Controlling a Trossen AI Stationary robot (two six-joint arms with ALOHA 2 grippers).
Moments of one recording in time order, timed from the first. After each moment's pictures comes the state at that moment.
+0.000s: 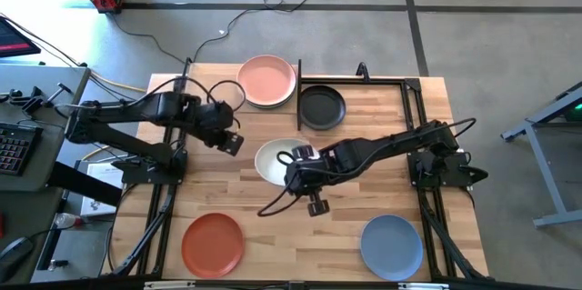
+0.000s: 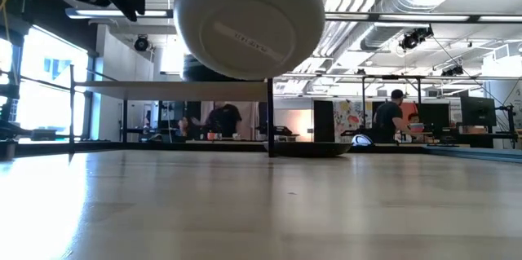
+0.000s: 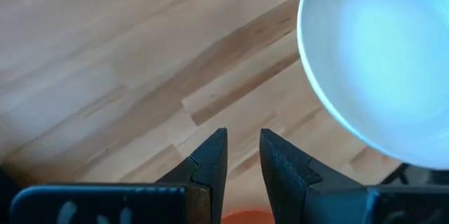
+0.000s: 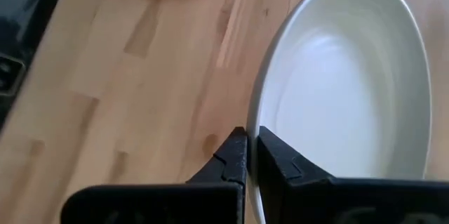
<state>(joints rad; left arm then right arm) 0.05 1.18 1.24 -1.21 -0.01 -1.02 0.28 1.92 1.95 -1.09 0.11 -0.06</state>
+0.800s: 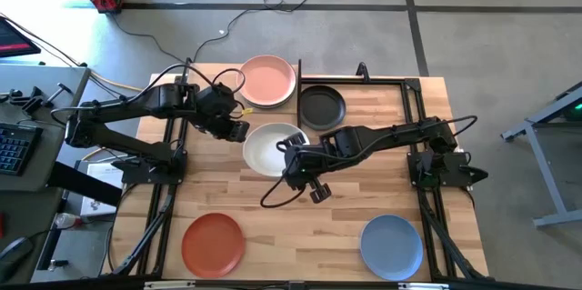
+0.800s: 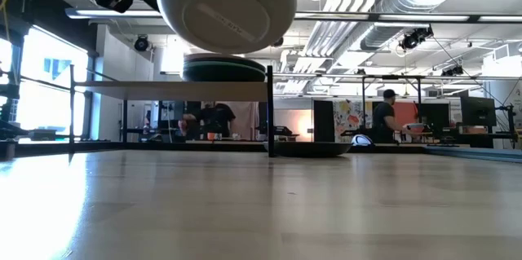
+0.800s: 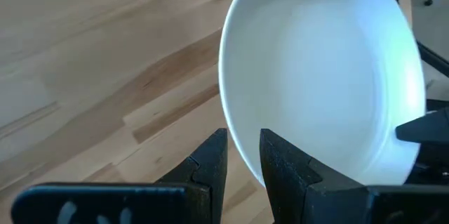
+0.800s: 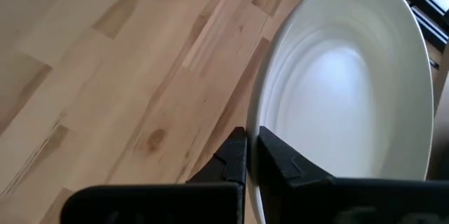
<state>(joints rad) 0.18 1.18 1.24 -1.05 0.15 -1.02 0.22 1.92 2.02 -1.11 0.12 -0.39</state>
